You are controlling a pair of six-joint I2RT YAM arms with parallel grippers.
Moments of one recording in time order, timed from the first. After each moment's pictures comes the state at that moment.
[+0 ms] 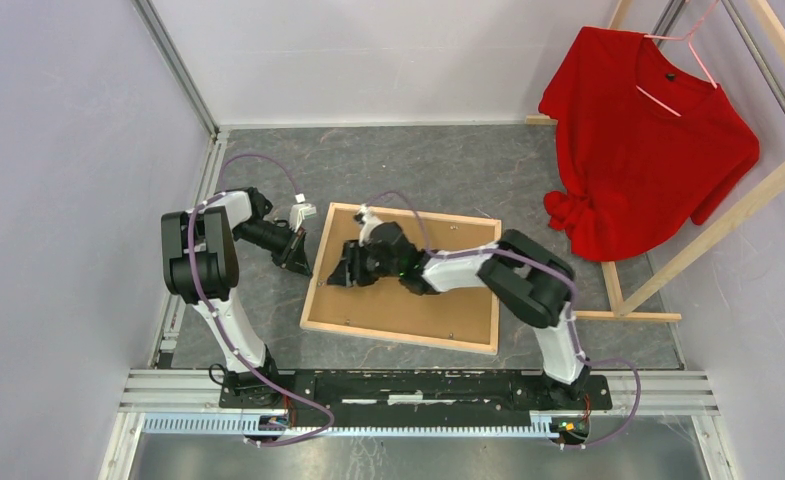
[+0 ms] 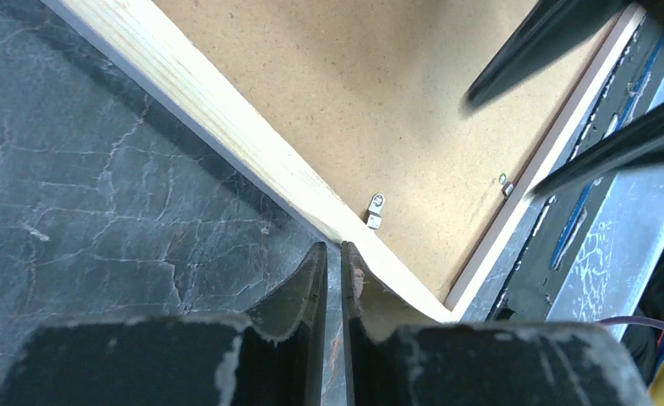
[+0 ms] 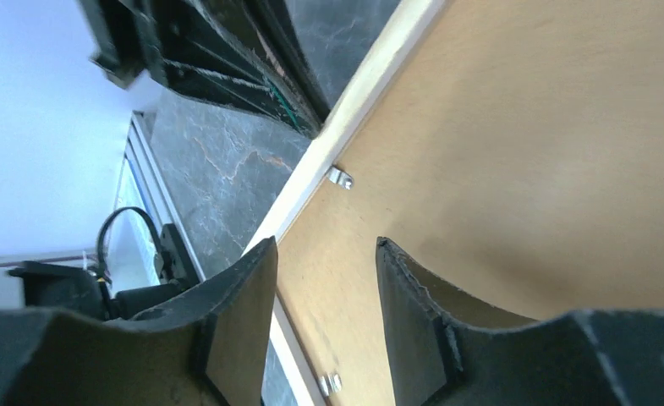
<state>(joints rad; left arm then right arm) 0.14 1.92 1.17 -1.04 0.79 0.95 0.97 2.08 1.15 0.47 -0.26 0.79</state>
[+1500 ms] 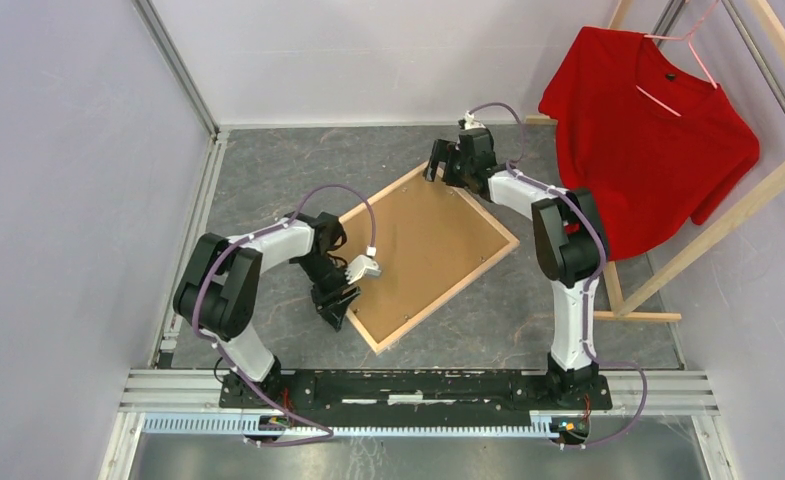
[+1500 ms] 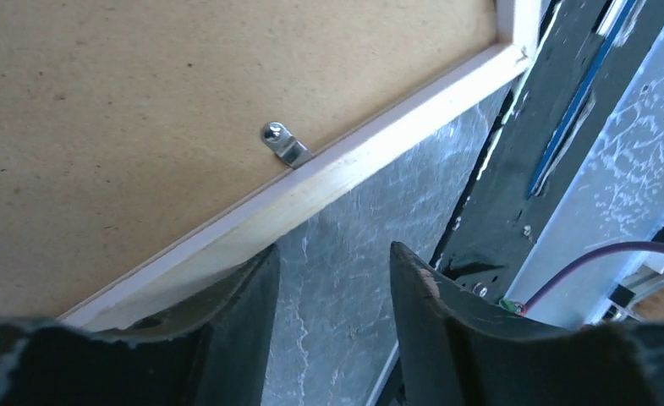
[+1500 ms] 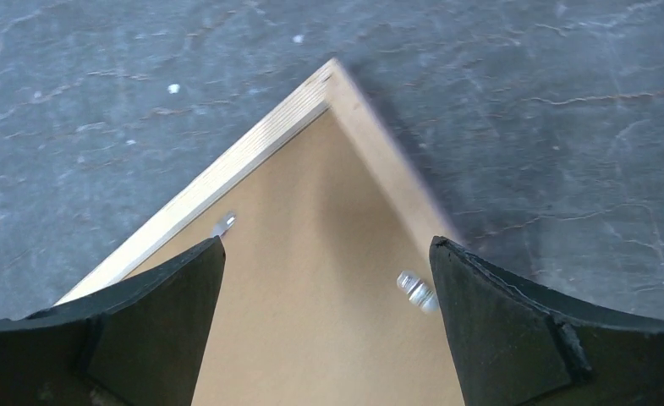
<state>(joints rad) -0.40 1.69 0.93 -1.03 0.54 0.83 0.35 2.13 1.48 0.03 -0.04 0.47</state>
